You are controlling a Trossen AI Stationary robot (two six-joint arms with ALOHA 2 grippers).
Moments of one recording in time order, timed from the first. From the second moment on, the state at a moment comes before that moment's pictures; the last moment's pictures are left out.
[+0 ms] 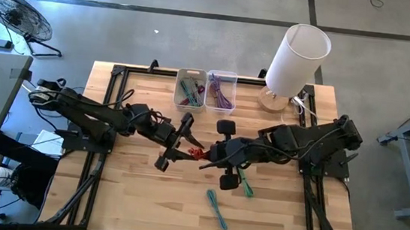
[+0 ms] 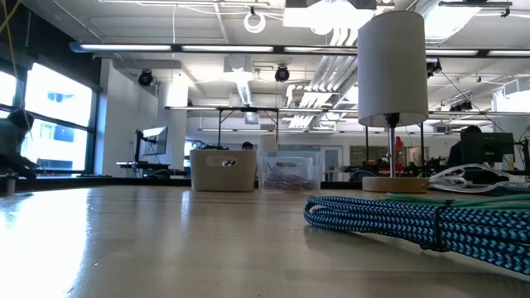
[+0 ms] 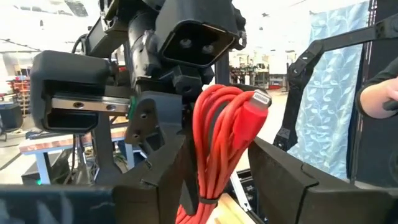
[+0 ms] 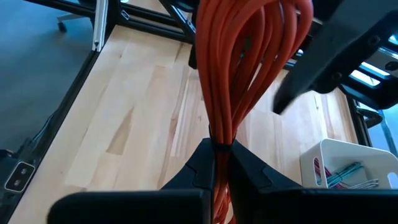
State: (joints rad) left arm -0.16 1.31 0.90 0.66 0.22 0.02; right arm 0.34 1.71 1.90 -0.88 0.28 -0.01
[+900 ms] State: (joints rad) left arm -0.11 1.31 0.90 0.60 0.17 0.07; right arm 0.35 1.71 1.90 -0.91 0.35 0.02
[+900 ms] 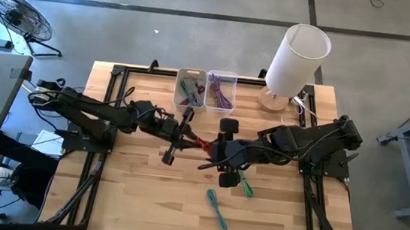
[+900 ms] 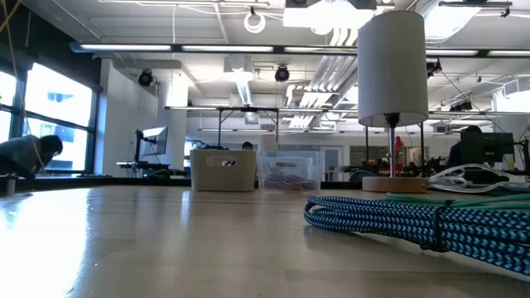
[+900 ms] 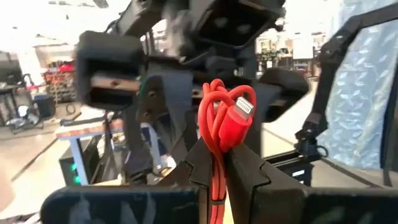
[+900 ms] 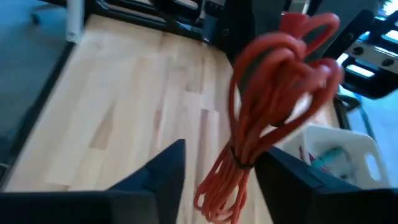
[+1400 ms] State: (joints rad) left arm 0.06 1.28 0.97 0.41 0.26 0.03; right arm 0.35 1.69 1.90 -1.10 0.47 0.17
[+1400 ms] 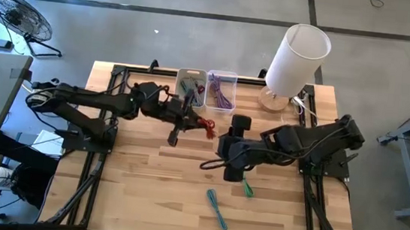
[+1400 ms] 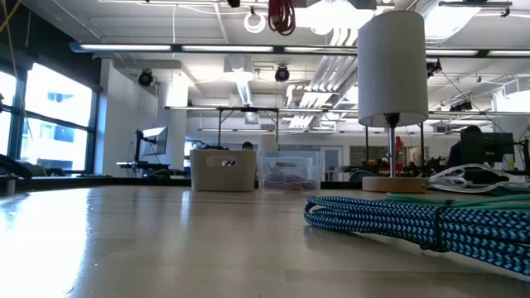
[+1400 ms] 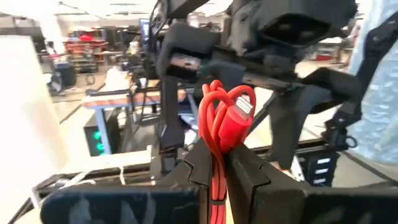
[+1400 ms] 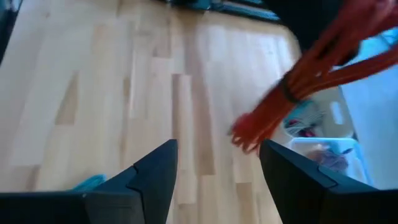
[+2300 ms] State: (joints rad) left arm 0.05 1.28 0.99 0.50 0.25 0.02; right arm 0.33 1.61 1.90 -1.01 0.59 0.30
